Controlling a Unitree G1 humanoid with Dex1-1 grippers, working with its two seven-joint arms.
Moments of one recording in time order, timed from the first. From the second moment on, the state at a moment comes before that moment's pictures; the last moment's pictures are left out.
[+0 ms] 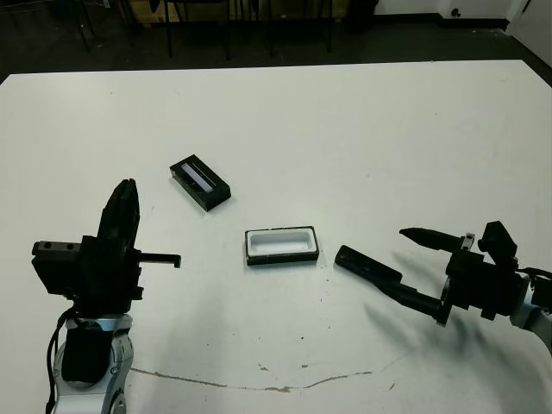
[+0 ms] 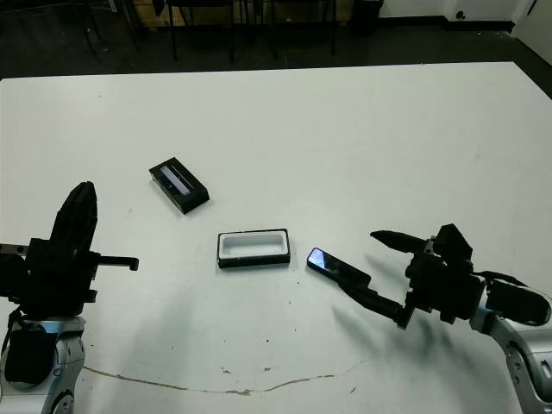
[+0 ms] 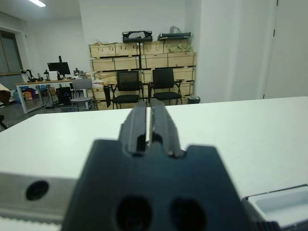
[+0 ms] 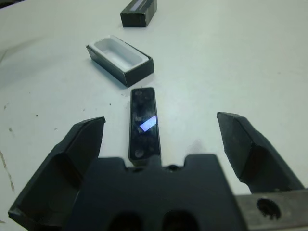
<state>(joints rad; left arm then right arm) 0.32 0.12 0.05 -0.56 -0.04 -0.05 -0.06 0.11 -0.72 -0.10 -0.18 0.42 0.31 0.98</state>
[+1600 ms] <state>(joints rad) 0.32 0.12 0.04 -0.56 -0.04 -0.06 -0.05 0.14 -0.71 -0.02 -0.12 0.35 0.24 0.96</state>
